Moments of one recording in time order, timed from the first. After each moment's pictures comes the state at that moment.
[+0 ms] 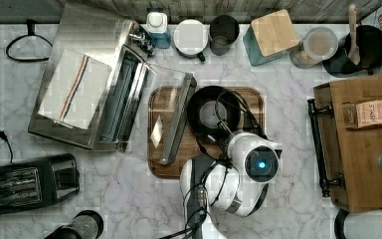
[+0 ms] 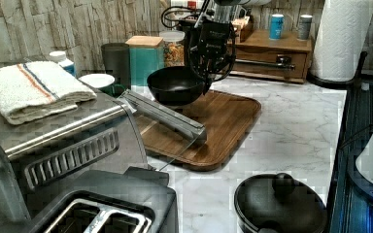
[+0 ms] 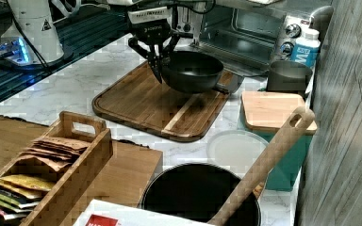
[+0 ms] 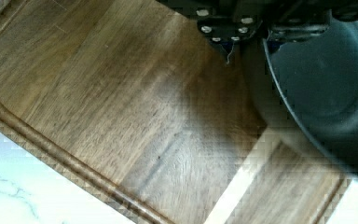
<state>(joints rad) -0.08 0.04 -0.08 -2.54 0.26 1.14 -0.18</state>
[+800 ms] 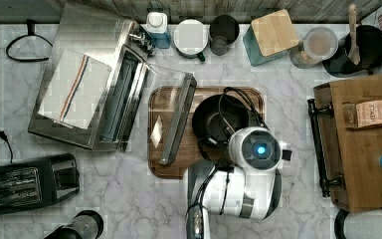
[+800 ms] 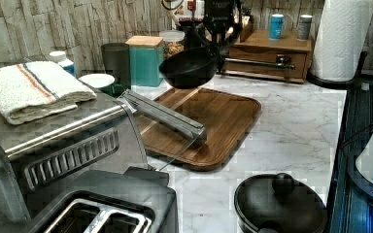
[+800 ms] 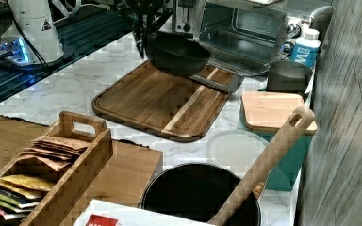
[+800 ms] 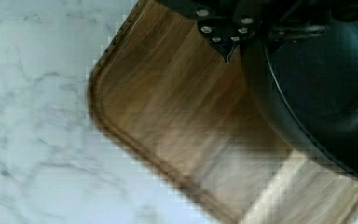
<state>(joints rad) -0.06 -0.09 -0.11 -2.39 0.00 0.70 -0.04</state>
